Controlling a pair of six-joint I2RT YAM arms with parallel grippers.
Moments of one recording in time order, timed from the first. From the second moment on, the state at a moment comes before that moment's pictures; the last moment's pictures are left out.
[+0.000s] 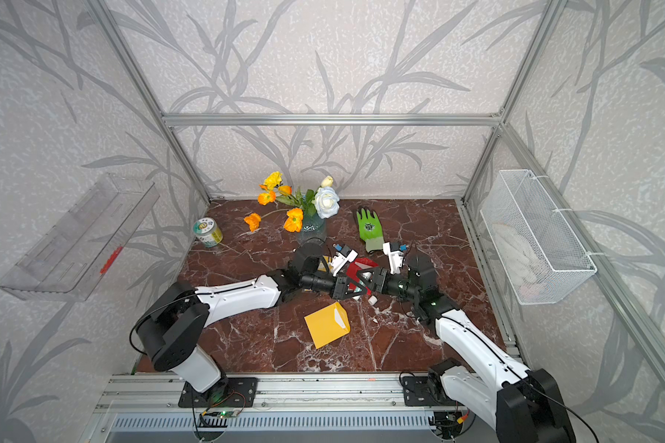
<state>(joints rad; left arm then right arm) -0.78 1.65 0.95 0.24 0.77 -0.56 0.36 1.04 0.51 0.13 -0.64 0.77</state>
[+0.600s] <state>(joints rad) -0.77 1.65 0.96 0.18 0.76 -0.50 0.36 1.08 0.53 0.10 -0.66 0.77</state>
